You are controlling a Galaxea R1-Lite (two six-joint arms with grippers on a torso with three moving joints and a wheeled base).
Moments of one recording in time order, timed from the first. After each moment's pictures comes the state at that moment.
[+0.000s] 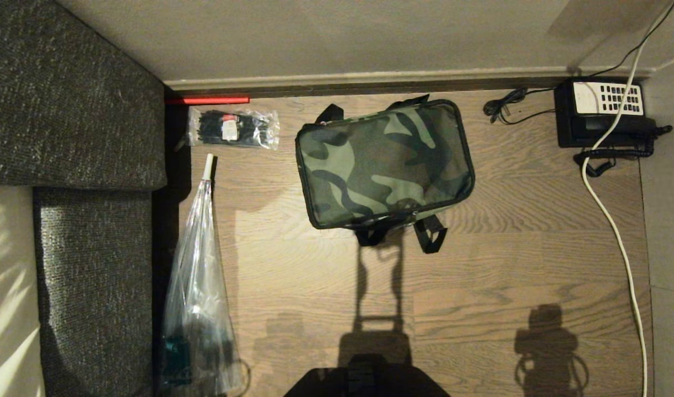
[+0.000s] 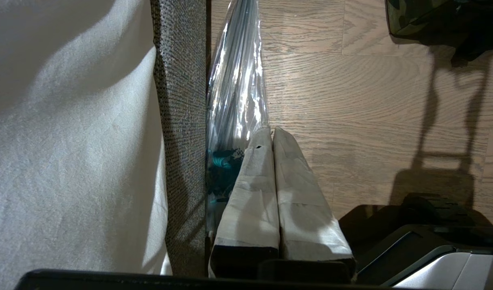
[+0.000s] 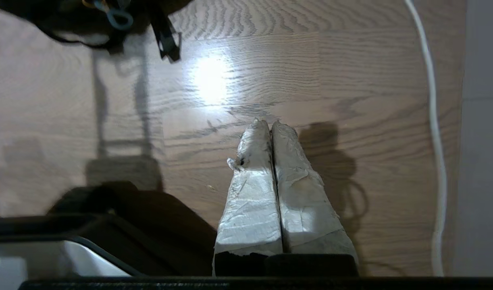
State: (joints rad) left arm 0.00 0.00 0.00 0.00 0.00 -0.01; right arm 0.00 0.03 0.00 -0.03 -0.01 0.01
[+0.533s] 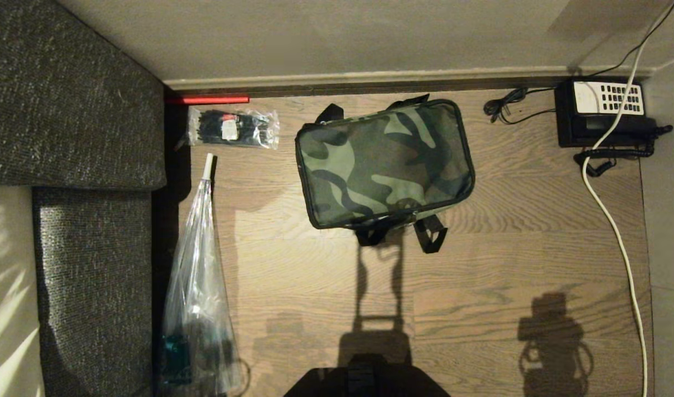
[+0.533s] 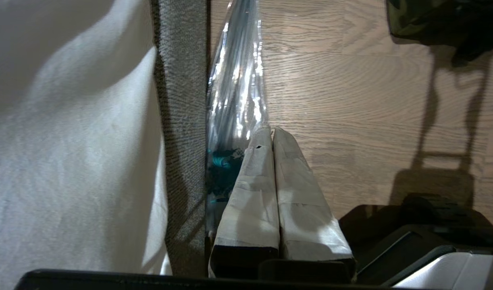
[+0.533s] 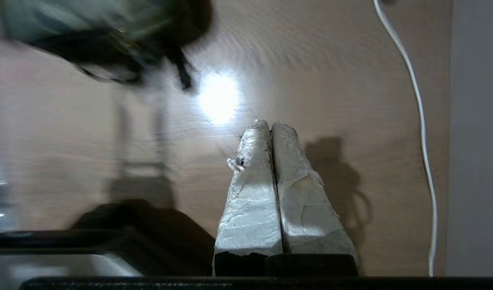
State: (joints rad) left arm 0.00 0.00 0.00 0.00 0.00 -0.01; right arm 0.00 0.03 -0.29 0.19 0.02 0.03
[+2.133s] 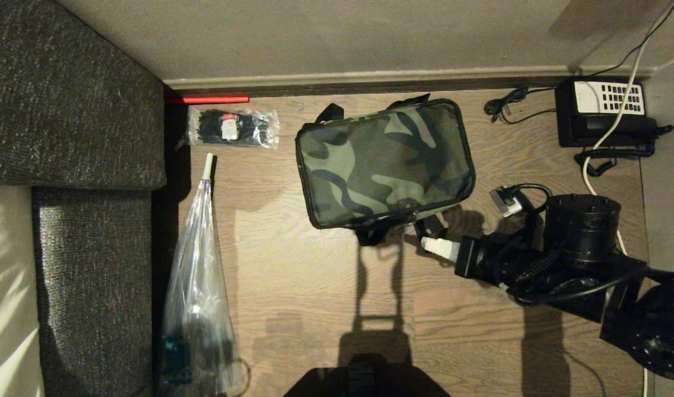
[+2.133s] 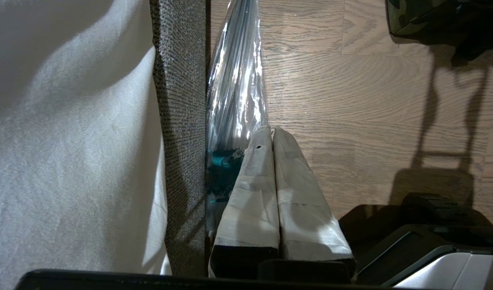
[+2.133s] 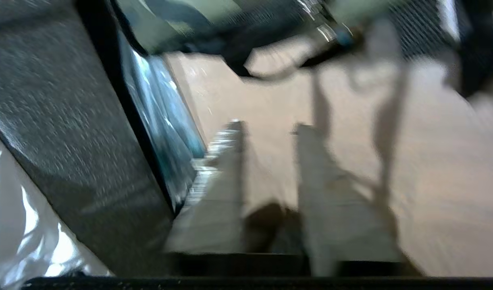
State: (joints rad) left arm 0.00 0.00 0.00 0.00 0.00 -0.01; right arm 0.47 1.76 -0.57 -0.97 0.23 0.46
